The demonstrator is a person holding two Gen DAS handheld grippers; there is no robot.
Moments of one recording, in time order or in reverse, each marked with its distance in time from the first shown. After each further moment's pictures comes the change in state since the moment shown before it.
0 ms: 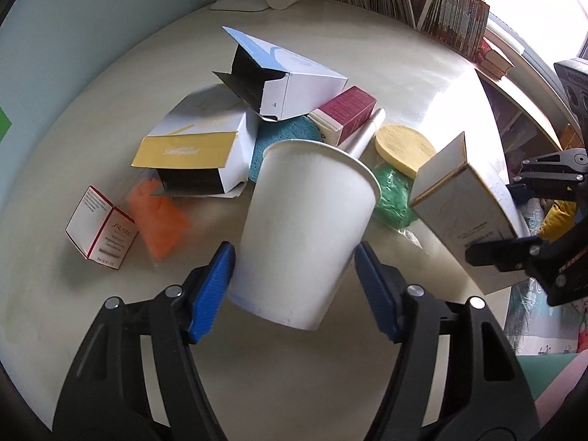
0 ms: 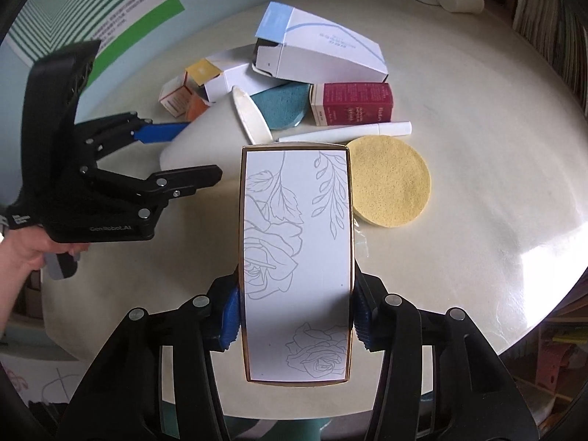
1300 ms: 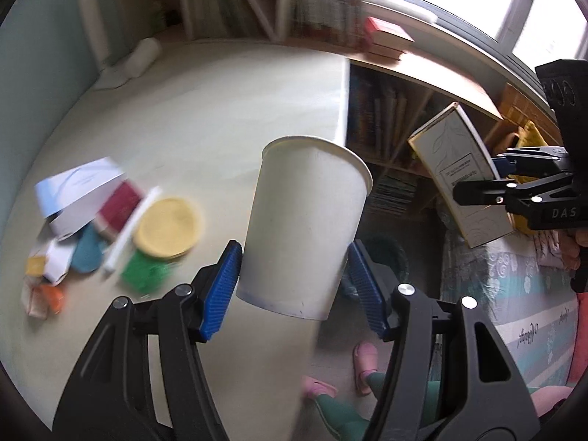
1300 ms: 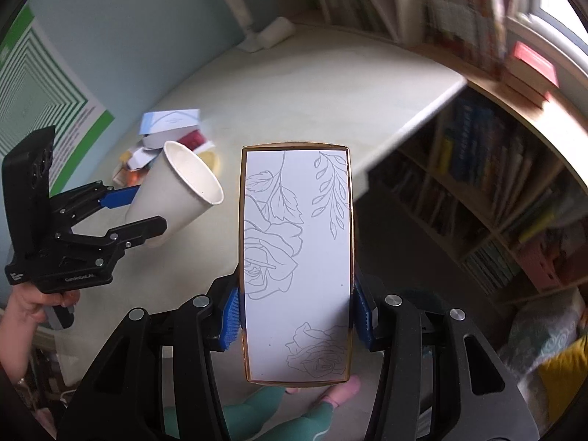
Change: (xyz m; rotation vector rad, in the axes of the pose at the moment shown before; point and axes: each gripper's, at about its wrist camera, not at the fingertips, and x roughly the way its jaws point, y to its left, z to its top) left arm -0.022 -0.246 0.059 0.218 -0.039 -0.134; right arm -0.155 -0.142 -0.173 0.384 -0.233 -0.131
